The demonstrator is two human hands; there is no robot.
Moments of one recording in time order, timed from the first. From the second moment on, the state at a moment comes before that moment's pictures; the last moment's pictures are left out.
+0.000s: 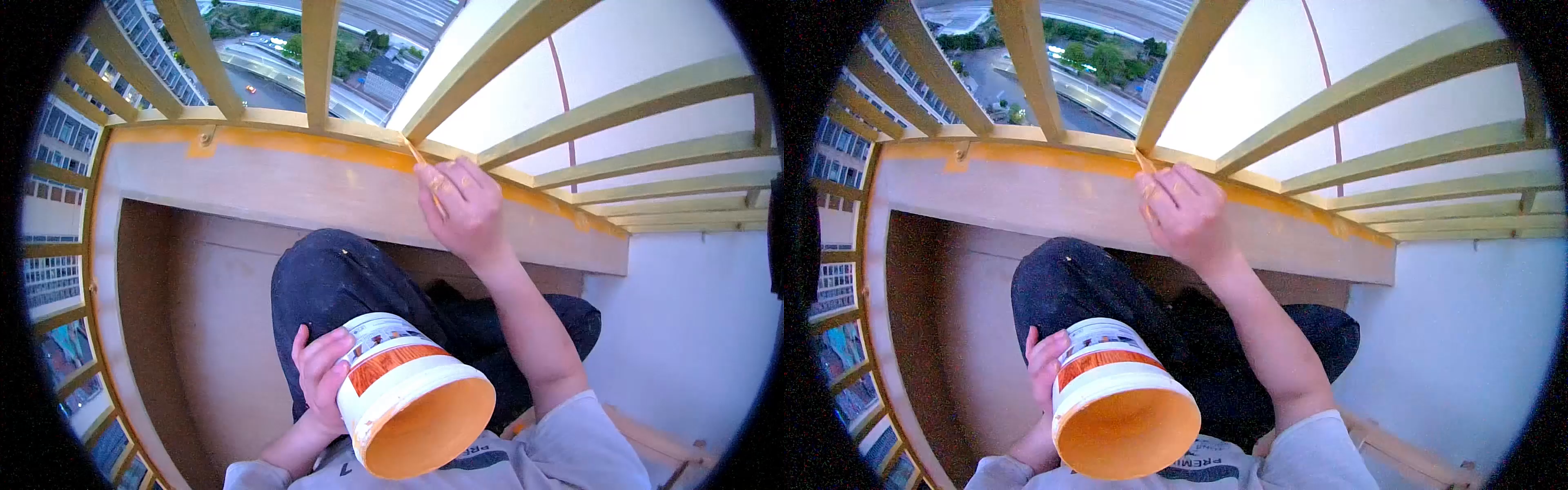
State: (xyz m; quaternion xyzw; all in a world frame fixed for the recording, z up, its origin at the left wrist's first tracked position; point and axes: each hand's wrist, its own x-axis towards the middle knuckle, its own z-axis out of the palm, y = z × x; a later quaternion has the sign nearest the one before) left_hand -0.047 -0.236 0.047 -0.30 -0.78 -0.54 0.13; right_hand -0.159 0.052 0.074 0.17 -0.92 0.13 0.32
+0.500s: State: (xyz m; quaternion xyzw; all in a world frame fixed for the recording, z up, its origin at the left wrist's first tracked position) left_hand -0.051 -0.232 0.053 -0.30 -0.77 -0.55 0.14; right_hand -0.183 0.032 0.085 0.18 -0.93 0.09 0.30
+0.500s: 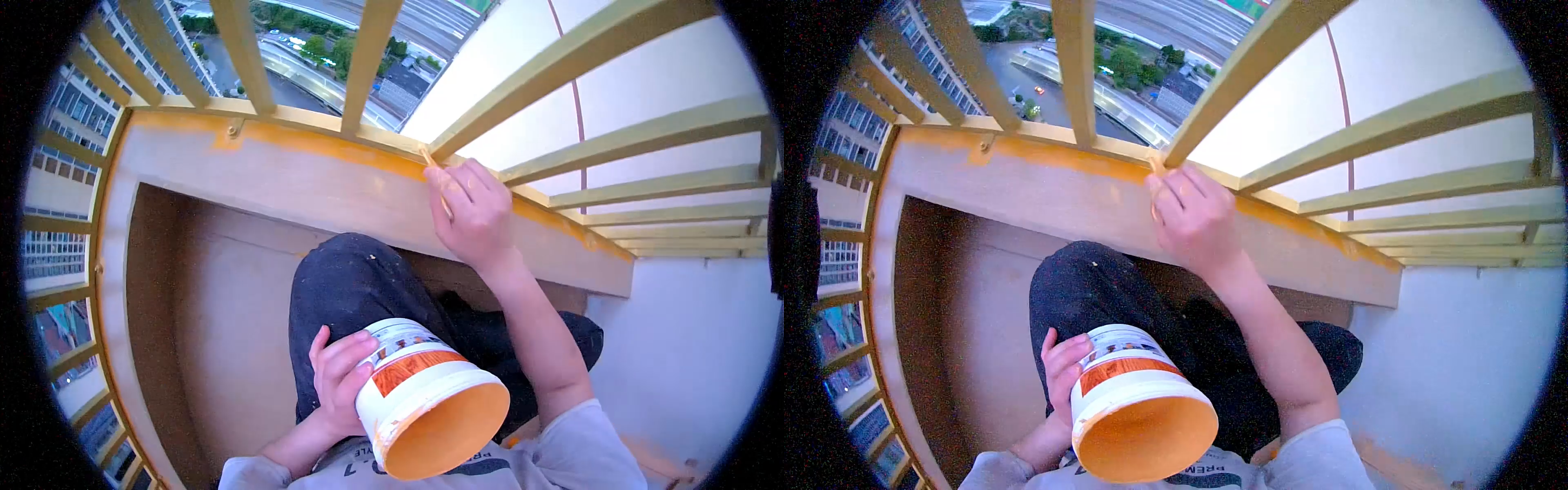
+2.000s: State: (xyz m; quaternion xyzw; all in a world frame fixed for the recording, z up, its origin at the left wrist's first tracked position) left_hand -0.056 -0.233 0.063 -0.29 -0.75 -0.58 0.12; right_hand -0.223 -0.023 0.073 0.25 -0.92 0.14 0.27
